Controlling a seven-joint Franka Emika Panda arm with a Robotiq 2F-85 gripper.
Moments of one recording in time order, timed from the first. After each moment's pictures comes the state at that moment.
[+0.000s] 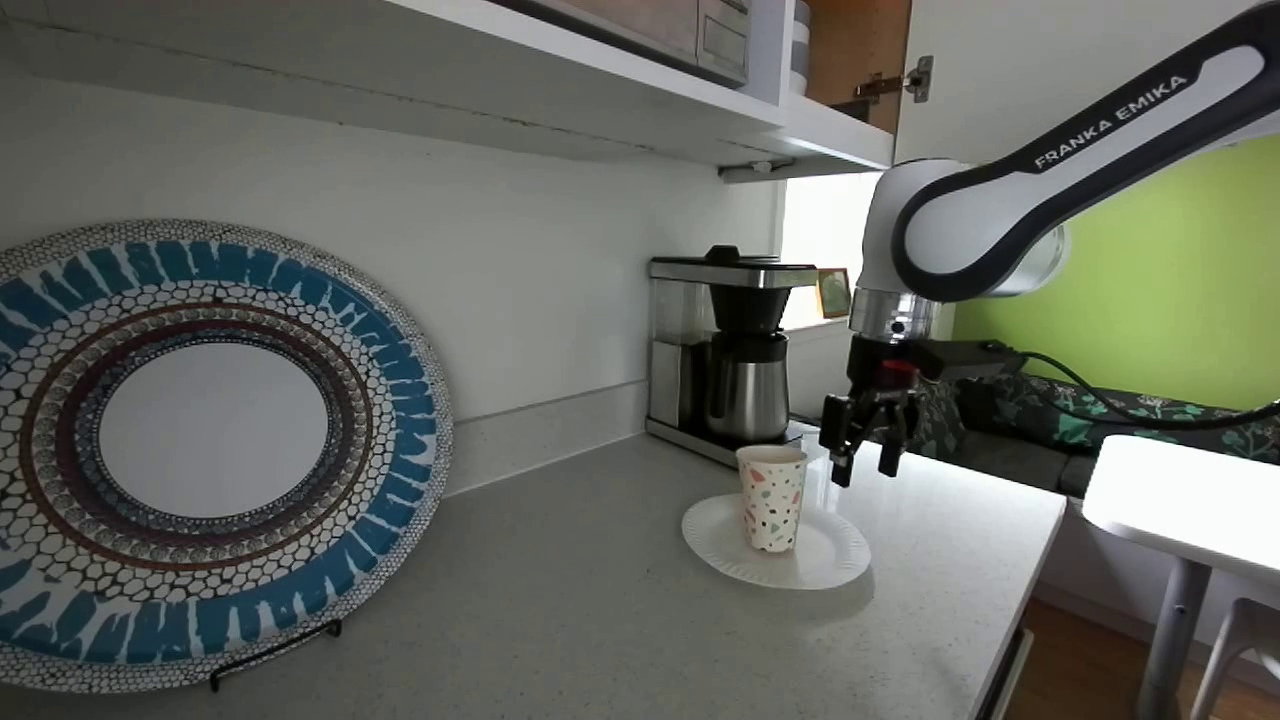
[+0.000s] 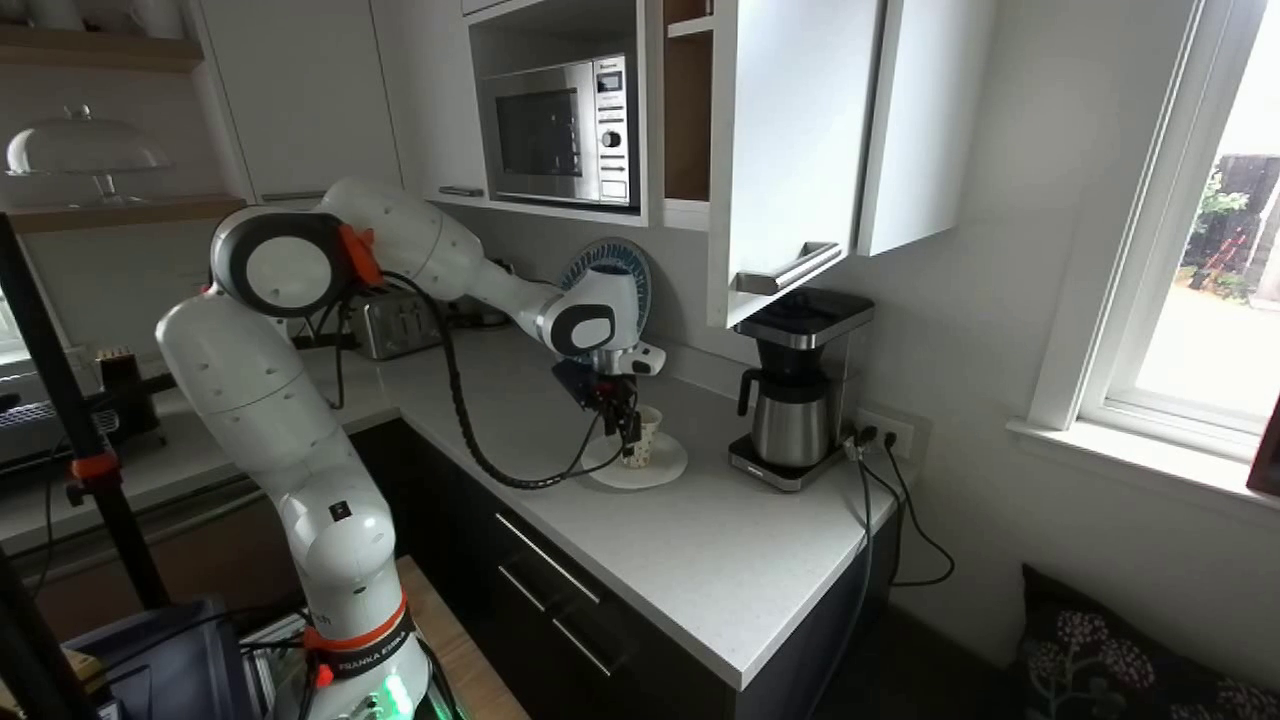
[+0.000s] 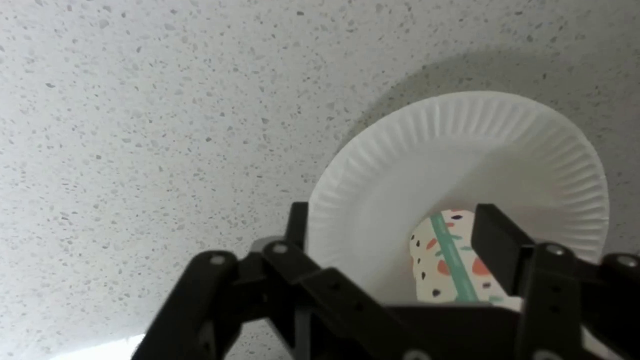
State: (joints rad) arm -0.05 -0.23 0.00 -2.42 0.04 2.24 0.16
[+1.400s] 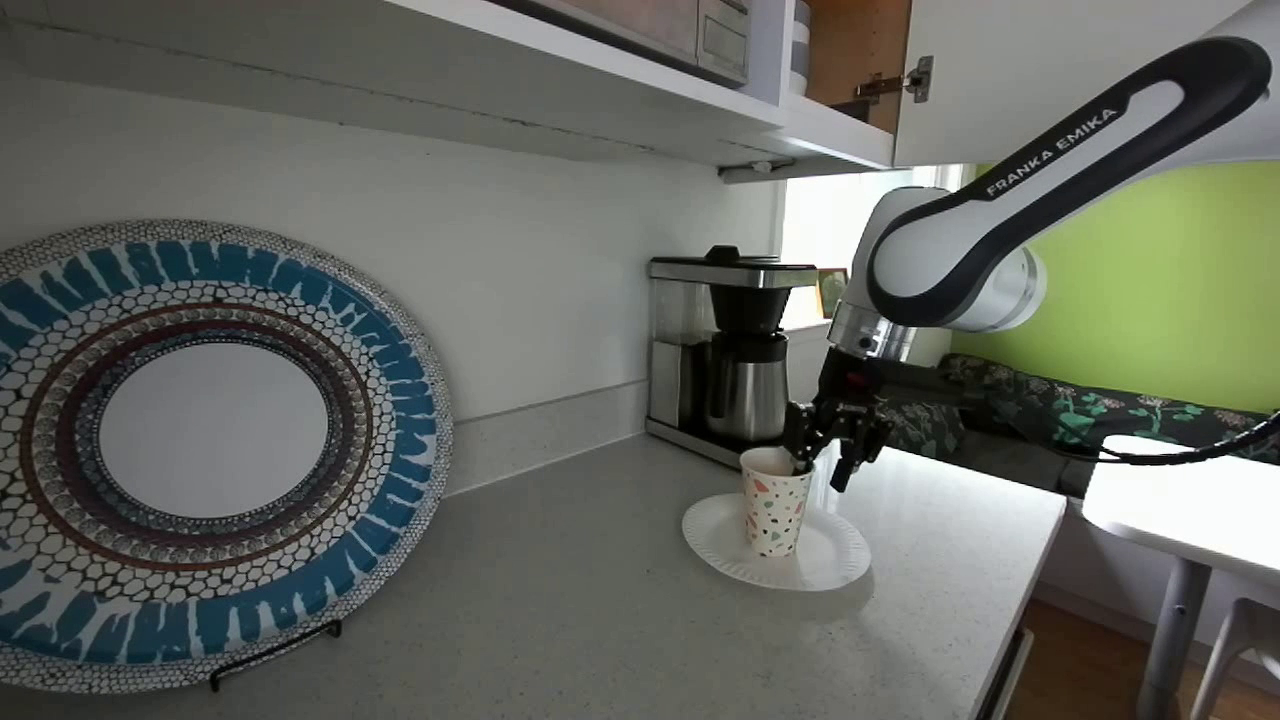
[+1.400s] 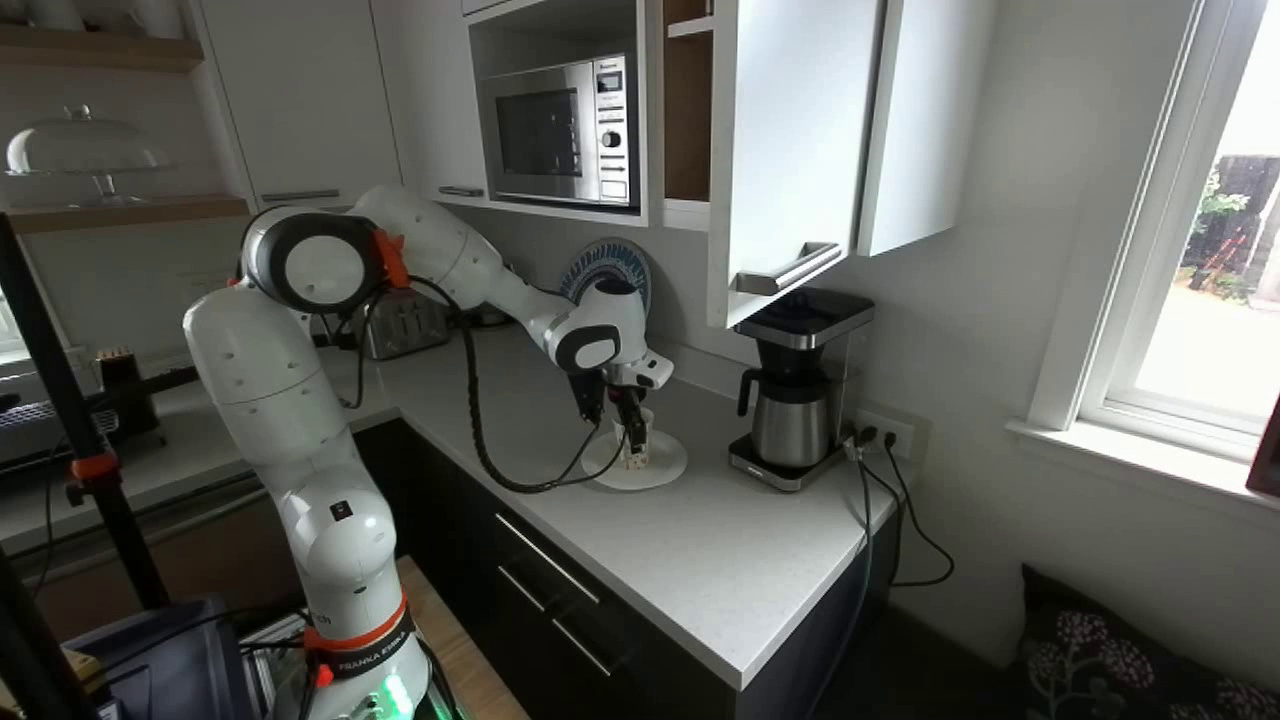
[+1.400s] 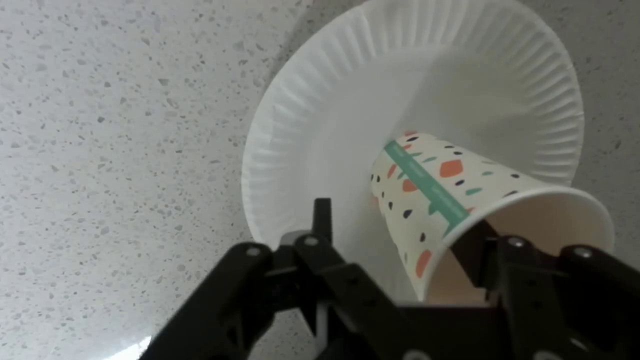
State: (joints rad) arm -0.04 -0.15 0.00 -2.42 0.19 2.45 0.25
